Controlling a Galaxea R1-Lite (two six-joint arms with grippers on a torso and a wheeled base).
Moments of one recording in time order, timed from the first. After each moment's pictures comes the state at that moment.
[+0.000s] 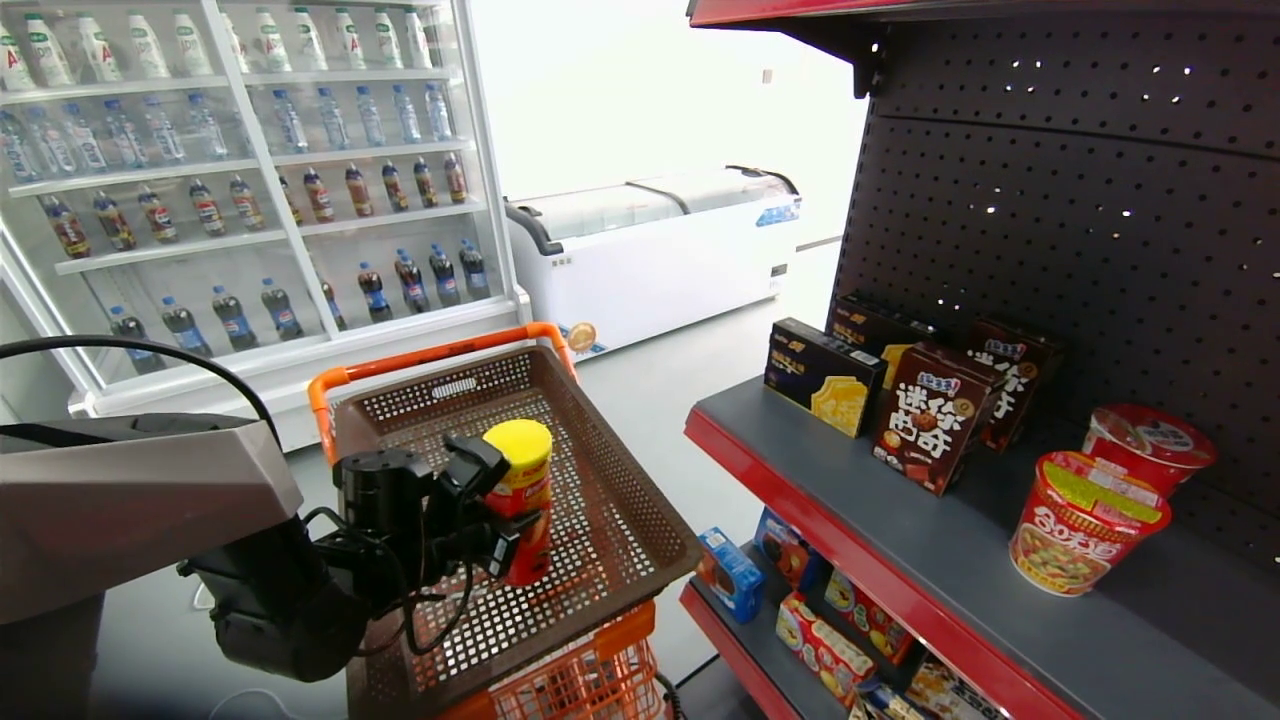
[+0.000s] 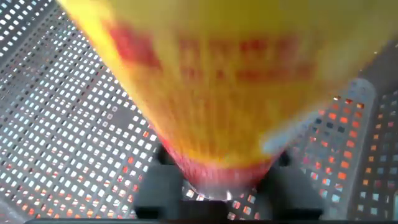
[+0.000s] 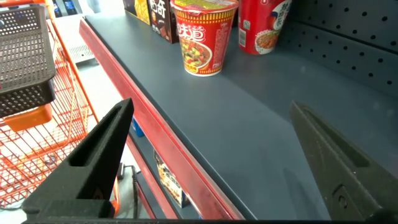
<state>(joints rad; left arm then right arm) -0.18 2.27 -0.64 -1.21 -0.27 0.30 0.00 0.00 0.00 0.00 -0.02 0.00</state>
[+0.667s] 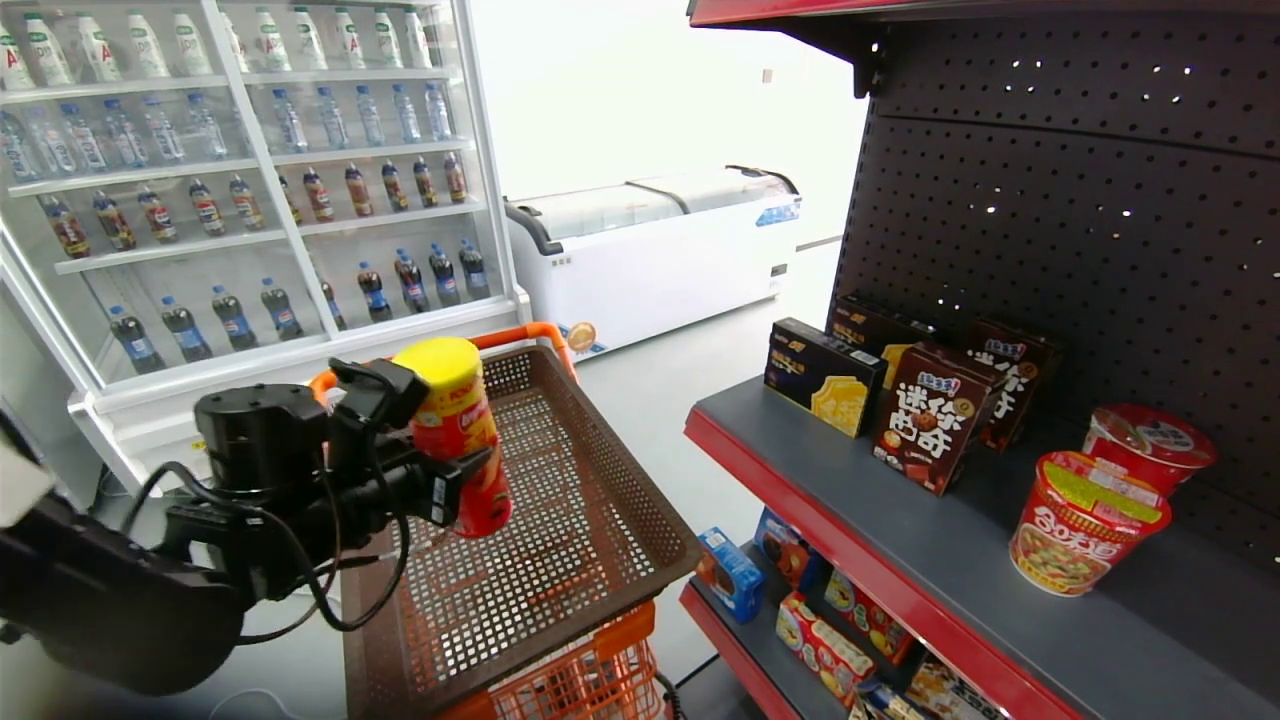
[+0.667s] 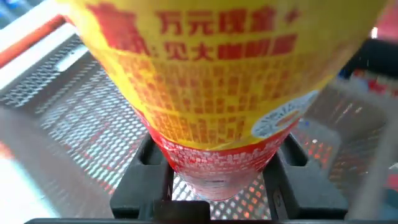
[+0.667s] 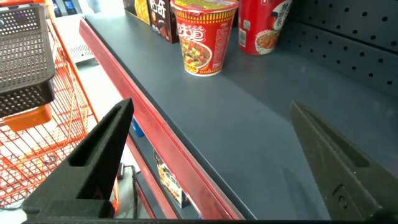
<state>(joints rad) -0.17 1.85 -0.55 -1.03 -0.15 0.15 0.00 0.00 0.00 0.00 -0.02 0.00</state>
